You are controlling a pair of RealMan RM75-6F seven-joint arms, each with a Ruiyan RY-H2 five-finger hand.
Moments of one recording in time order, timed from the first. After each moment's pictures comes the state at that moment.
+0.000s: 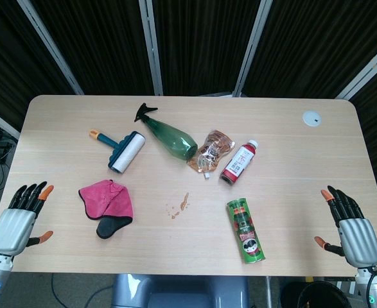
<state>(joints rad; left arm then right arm) -0.14 -1.16 0.00 -1.68 1.55 1.37 0.23 0.07 -1.13 0.01 -1.62 -1.62 1.52 0.05</state>
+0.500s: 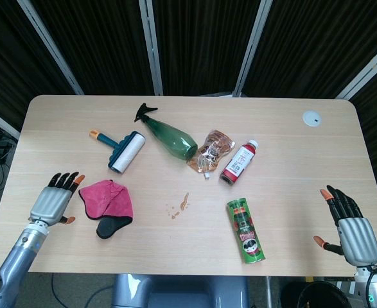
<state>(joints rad) -0.40 -1.28 -0.11 -1.65 1.13 0.99 0.55 0.07 -1.14 0.02 -1.62 -1.61 1.51 0.06</state>
